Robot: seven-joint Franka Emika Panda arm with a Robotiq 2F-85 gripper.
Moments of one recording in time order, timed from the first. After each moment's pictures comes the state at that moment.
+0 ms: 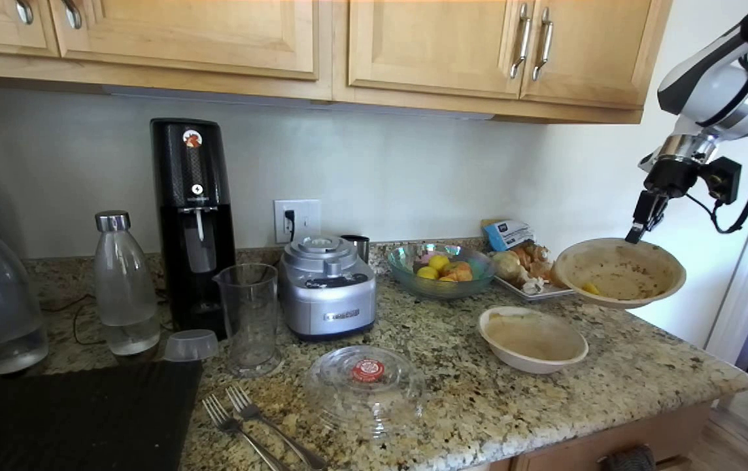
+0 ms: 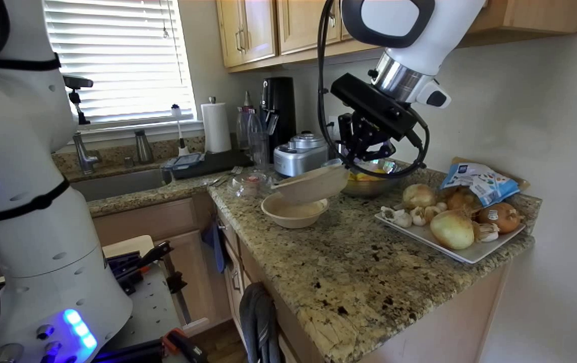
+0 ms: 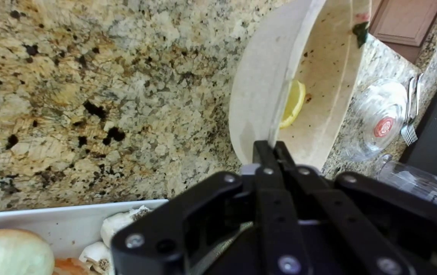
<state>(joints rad) -0.26 0.17 -0.17 -2.04 0.54 1.90 -0.94</state>
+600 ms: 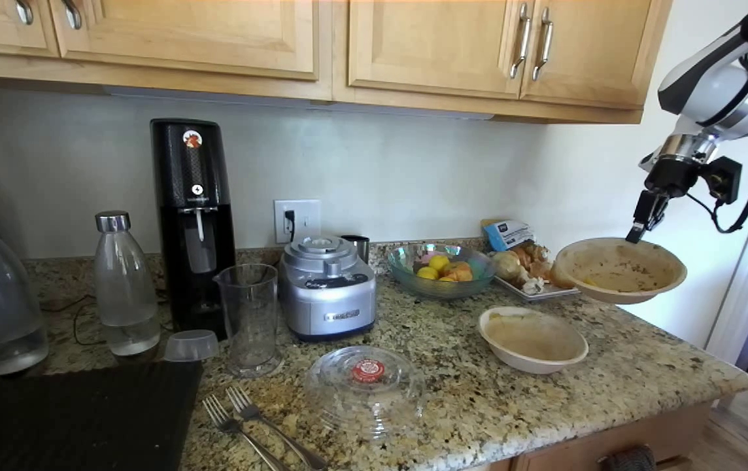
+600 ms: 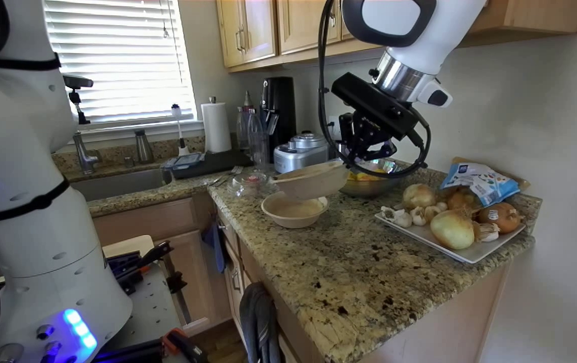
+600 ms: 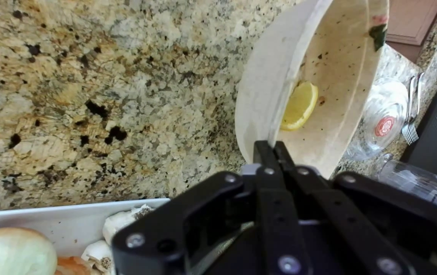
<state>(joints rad) -0.26 0.17 -0.17 -2.04 0.54 1.90 -0.94</state>
